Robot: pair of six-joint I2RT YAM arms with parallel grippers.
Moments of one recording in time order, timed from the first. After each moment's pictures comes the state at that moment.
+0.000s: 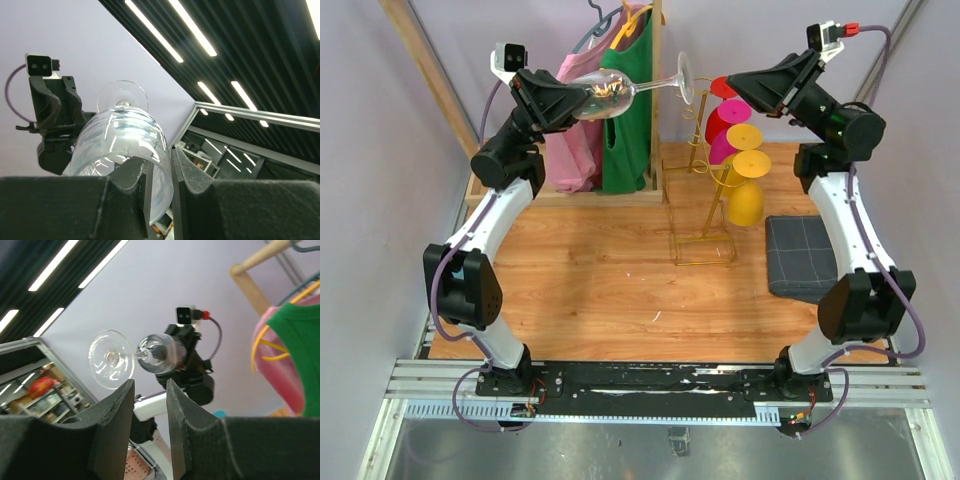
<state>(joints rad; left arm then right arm) -0.19 1.67 1.50 1.52 0.69 -2.10 0.06 1.56 1.58 0.93 -0.94 1.65</state>
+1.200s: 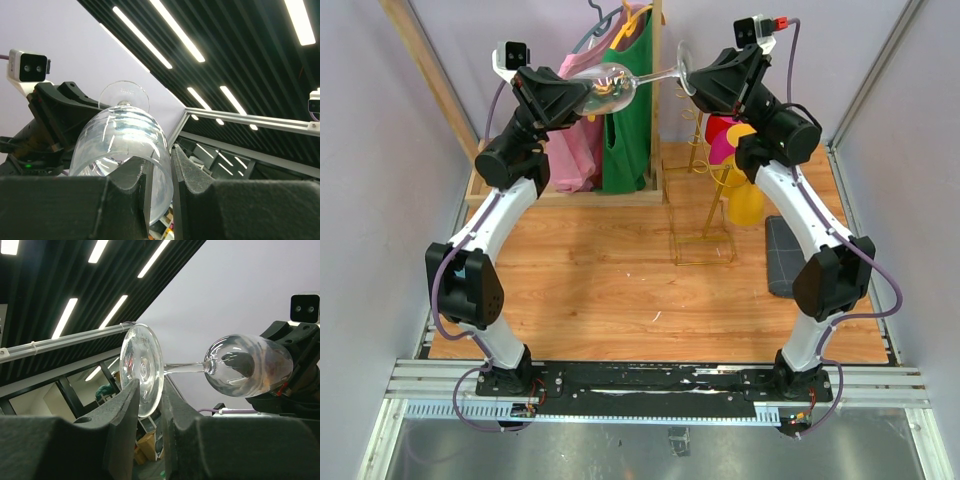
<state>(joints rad) -0.23 1.68 1.52 1.53 0.62 -2.10 0.36 1.79 1.81 1.30 -0.76 2.03</state>
